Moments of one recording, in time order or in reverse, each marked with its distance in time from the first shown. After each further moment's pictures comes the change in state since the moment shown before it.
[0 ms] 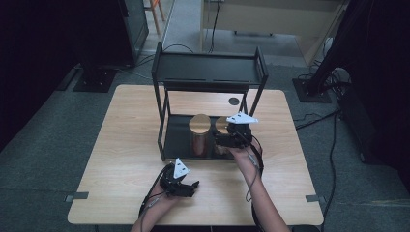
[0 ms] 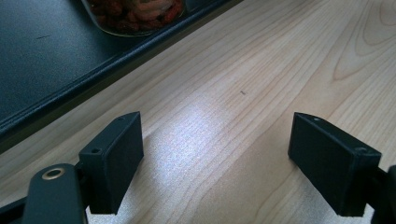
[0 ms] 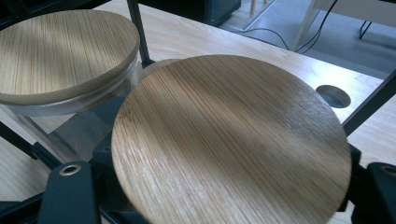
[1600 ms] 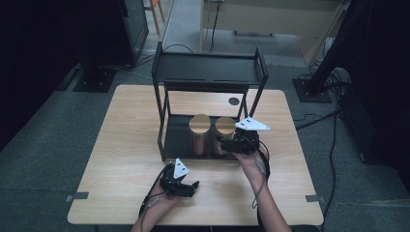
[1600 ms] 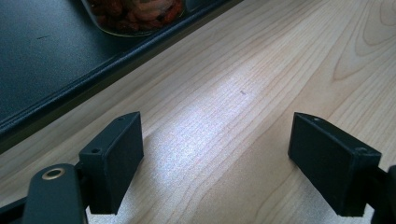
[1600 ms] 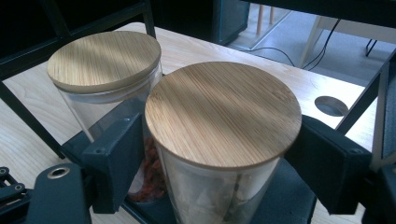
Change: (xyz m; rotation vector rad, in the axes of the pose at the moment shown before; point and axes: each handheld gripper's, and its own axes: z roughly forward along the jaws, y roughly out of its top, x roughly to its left) left arm 0.000 0.000 0.000 0.000 0.000 0.002; right arm -0.002 -0.010 -0.030 -0.090 0.040 0.010
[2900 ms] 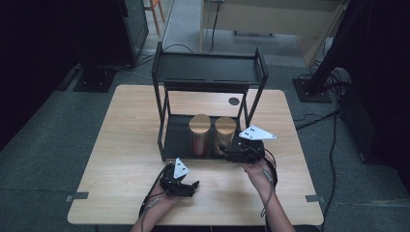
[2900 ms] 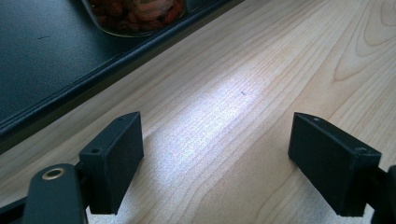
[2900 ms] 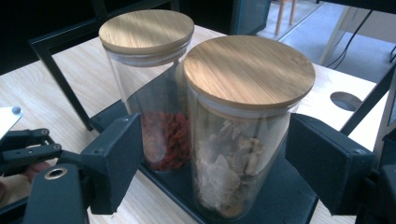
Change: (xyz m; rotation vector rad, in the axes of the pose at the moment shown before) left arm 0.000 0.000 0.000 -0.003 0.002 -0.005; right arm 0.003 -0.015 -0.023 0.010 0.079 -0.051
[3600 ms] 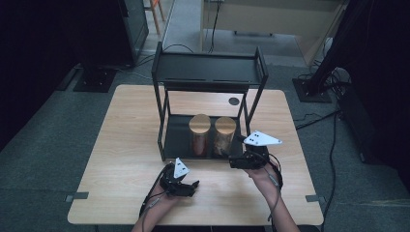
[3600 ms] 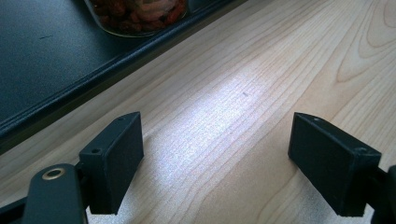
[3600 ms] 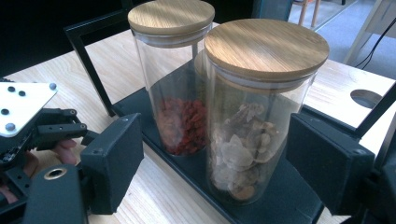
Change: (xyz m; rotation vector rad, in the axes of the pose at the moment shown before) left arm 0.000 0.000 0.000 -0.001 0.003 -0.010; right arm -0.003 -0.013 -0.013 -0.011 0.084 -0.010
